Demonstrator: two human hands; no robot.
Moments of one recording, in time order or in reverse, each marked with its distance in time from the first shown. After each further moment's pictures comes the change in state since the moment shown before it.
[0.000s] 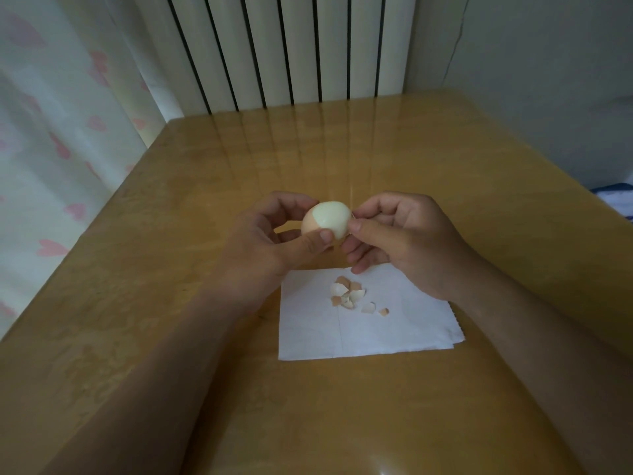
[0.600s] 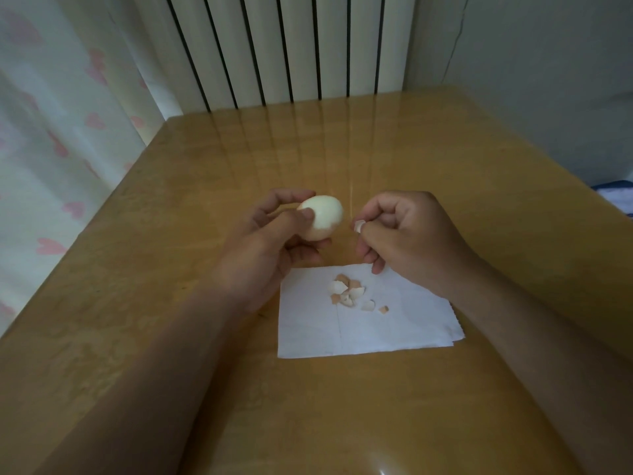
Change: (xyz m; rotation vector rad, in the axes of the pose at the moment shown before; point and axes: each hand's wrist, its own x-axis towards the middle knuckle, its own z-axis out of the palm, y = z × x) left_hand 0.002 0.005 0.003 -0.257 -0.018 -0.176; right_hand -0.001 0.001 0.001 -0.332 0.139 -0.071
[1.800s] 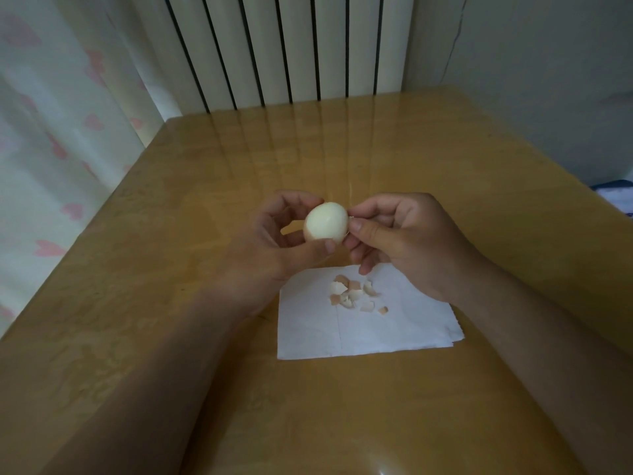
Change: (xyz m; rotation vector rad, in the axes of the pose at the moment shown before) left_hand -0.002 -0.006 -0.004 0.237 -0.090 0.155; right_hand -0.001 0.002 -0.002 0.323 -0.129 0.036
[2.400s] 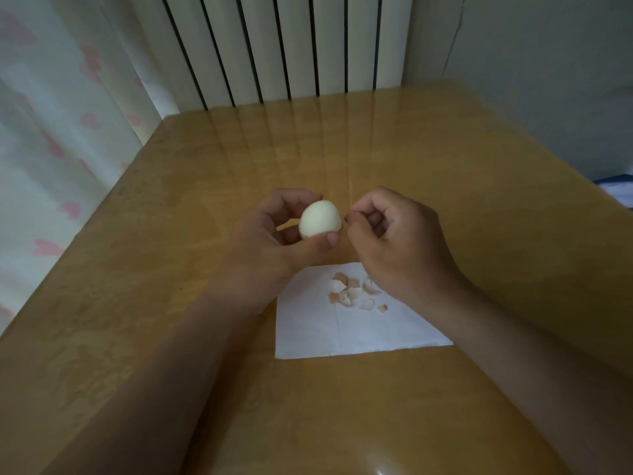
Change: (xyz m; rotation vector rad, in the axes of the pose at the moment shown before) left_hand -0.002 0.002 0.009 0.069 0.107 -0.001; right_hand -0.006 0.009 0.021 -0.546 0.325 -0.320
